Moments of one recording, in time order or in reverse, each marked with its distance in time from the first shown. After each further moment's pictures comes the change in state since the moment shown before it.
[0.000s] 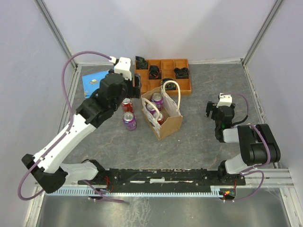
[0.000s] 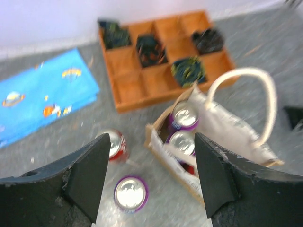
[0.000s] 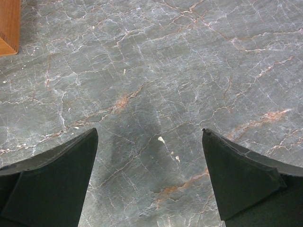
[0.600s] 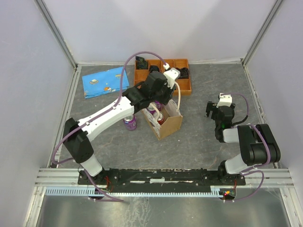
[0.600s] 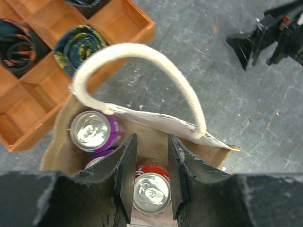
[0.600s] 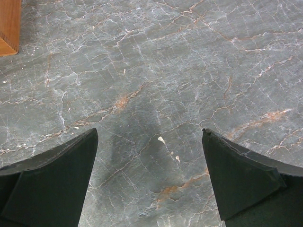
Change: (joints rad) left arm -0.106 0.443 0.193 0.110 0.342 0.153; right arm 0.000 0.000 0.000 0.000 0.000 0.000
